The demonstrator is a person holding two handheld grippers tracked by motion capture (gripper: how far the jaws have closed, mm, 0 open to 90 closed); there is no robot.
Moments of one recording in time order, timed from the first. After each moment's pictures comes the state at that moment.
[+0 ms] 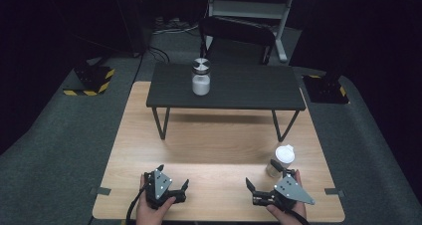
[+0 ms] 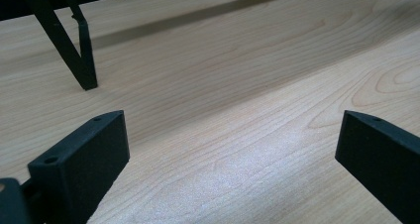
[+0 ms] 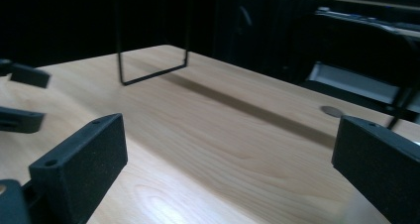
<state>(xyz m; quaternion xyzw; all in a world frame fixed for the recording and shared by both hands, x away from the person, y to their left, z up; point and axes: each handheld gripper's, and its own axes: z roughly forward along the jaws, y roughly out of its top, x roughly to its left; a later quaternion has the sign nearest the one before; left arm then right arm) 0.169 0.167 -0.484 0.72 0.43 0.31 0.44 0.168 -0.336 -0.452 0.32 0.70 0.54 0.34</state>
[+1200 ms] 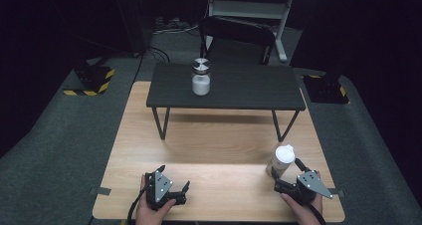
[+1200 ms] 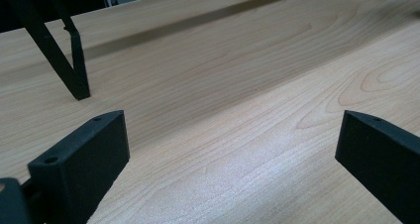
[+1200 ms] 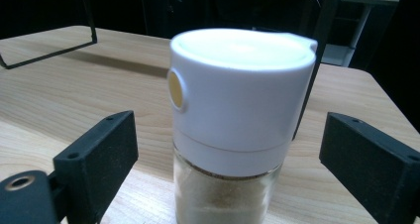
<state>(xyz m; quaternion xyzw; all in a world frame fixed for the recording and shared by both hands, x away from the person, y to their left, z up) 0.165 0.171 -0.489 0.72 0.41 0.32 0.45 0.185 -0.369 -0.485 0.42 0.66 0.50 0.37</state>
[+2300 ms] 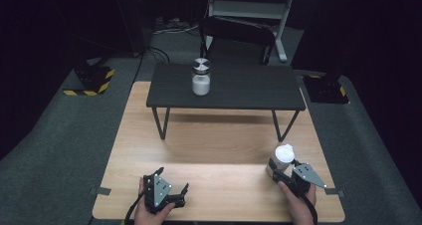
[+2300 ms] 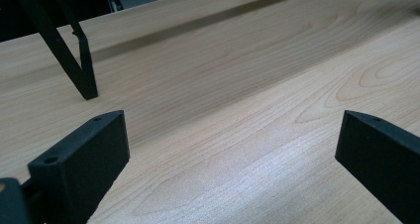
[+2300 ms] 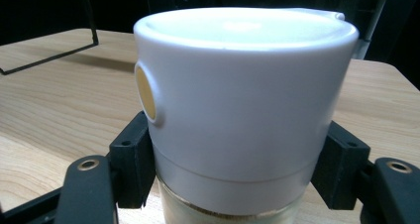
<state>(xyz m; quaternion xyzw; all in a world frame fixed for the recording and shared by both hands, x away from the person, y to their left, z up) 0.155 0.170 -0.490 0.72 0.41 0.33 0.45 0.211 -0.369 -0.495 0.43 0.66 0.51 0.35</state>
